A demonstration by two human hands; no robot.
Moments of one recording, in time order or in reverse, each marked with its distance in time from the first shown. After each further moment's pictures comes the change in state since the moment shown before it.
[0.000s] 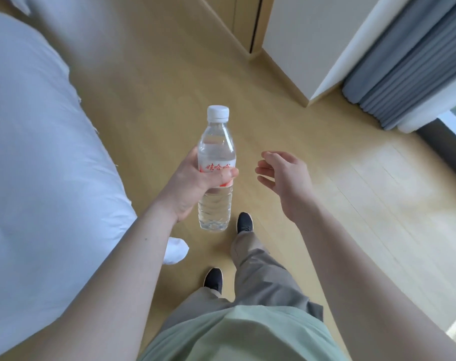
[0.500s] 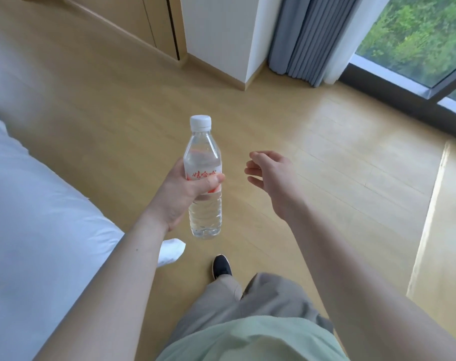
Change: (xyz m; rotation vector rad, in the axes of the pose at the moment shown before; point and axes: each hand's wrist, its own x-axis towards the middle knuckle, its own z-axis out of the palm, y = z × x) left_hand -0.119 -0.034 0.038 0.151 -0.305 0.006; right_hand -0.159 0.085 -0.057 0.166 0.241 -0.064
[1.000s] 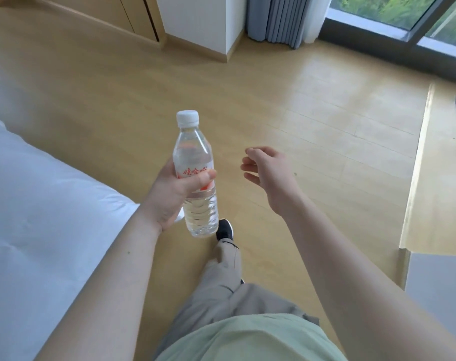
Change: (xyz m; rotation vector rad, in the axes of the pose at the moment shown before) left_hand -0.174 -0.053 0.033 0.015 -0.074 -0.040; right_hand -0.169 0.105 -0.042 0.113 0.071 0.044
